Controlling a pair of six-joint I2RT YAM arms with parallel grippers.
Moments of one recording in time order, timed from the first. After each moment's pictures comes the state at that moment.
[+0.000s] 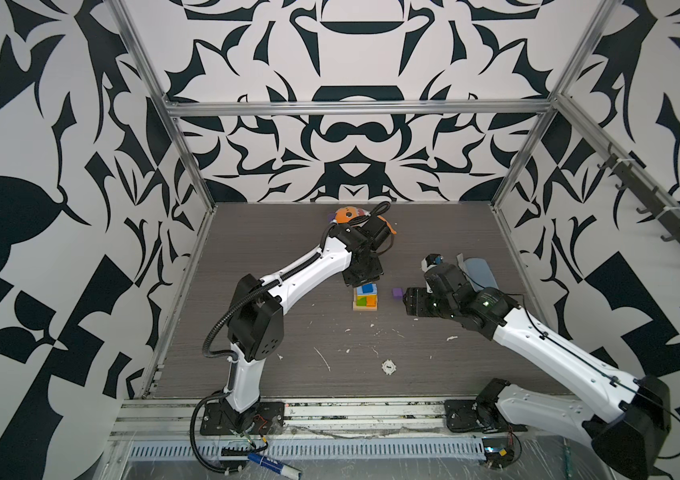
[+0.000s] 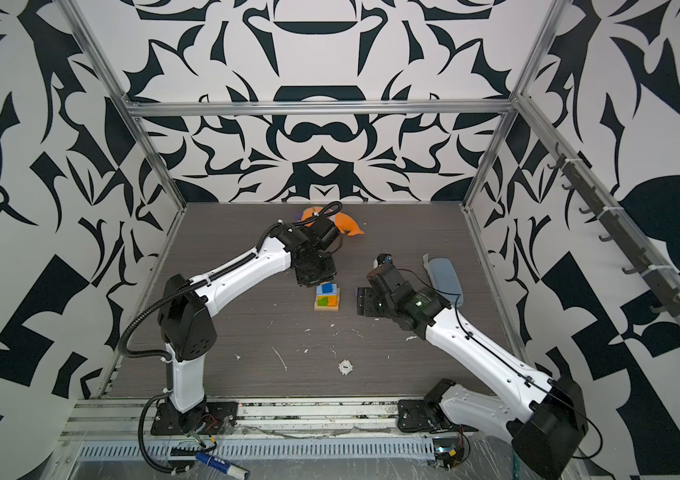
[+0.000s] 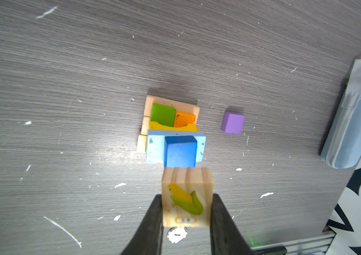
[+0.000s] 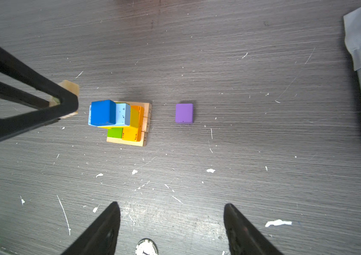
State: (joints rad) left arm -0.83 1.96 1.82 -1.09 0.03 -1.01; right arm 0.66 1.09 0.90 -0.74 0.12 0.62
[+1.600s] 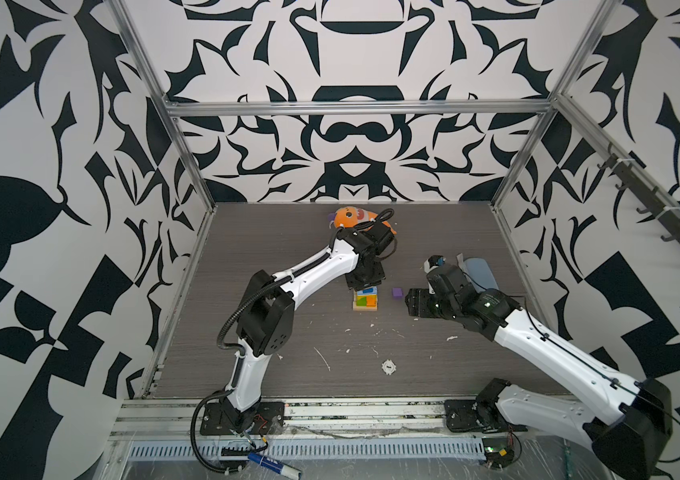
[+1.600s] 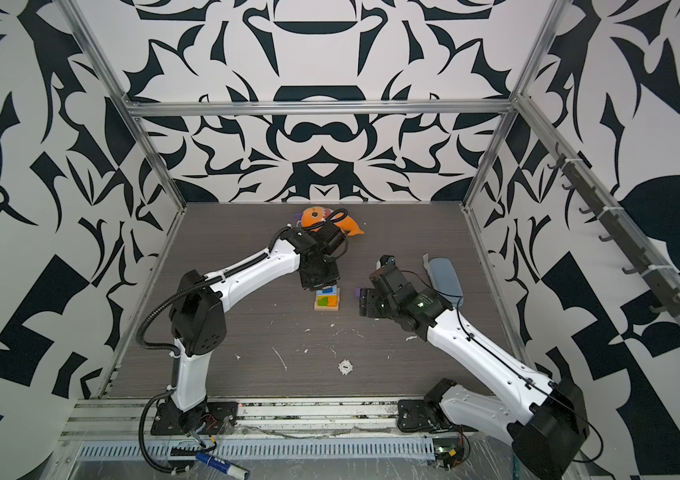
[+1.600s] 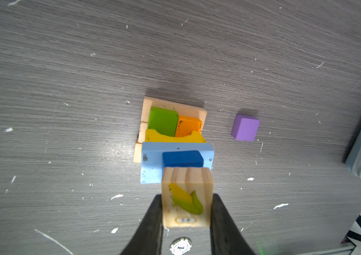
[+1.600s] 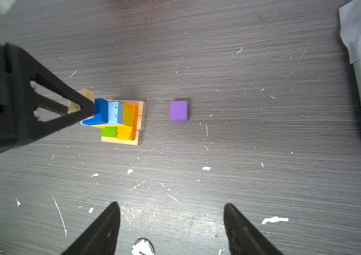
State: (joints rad) left arm -0.83 2.04 1.82 -1.08 0.03 -1.00; right arm 0.64 1.07 0.88 -0.74 0.11 0.62
